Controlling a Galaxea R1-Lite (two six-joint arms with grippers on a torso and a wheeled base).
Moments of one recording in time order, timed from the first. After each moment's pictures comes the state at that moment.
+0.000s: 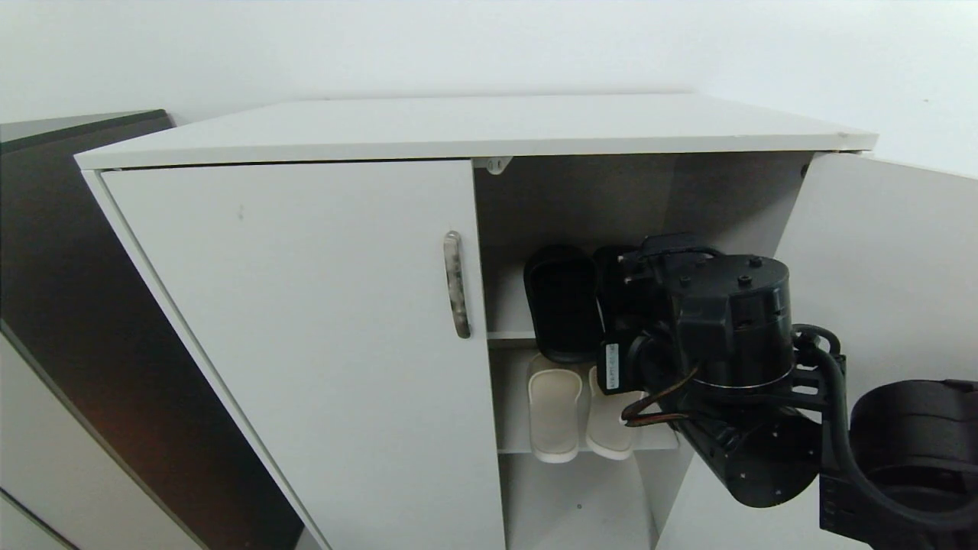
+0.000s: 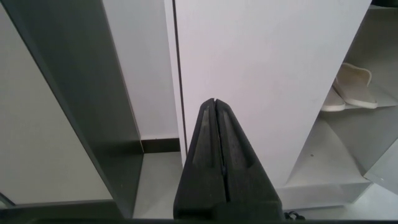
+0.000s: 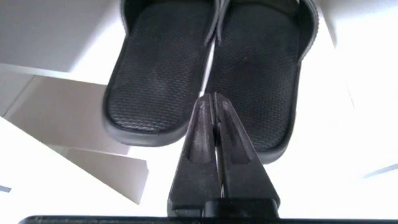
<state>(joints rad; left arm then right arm) 0.00 0.00 0.00 0.00 -0.01 0.02 0.92 1.73 -0.96 -0.50 -0.76 0.17</state>
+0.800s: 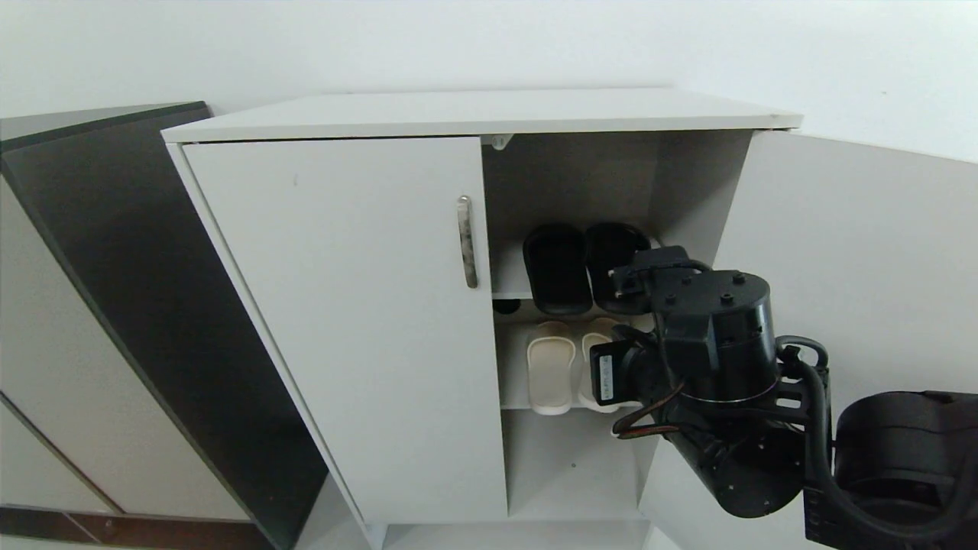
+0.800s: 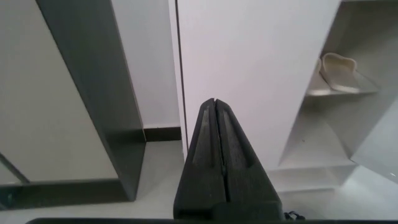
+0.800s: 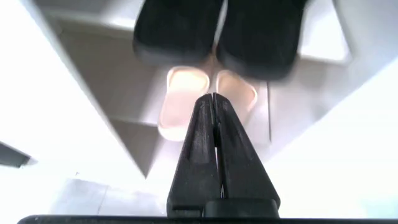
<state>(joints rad) 0.00 0.00 0.00 0.00 -0.01 0.02 0.93 1.75 -0.94 -0.52 -0.76 0.17</state>
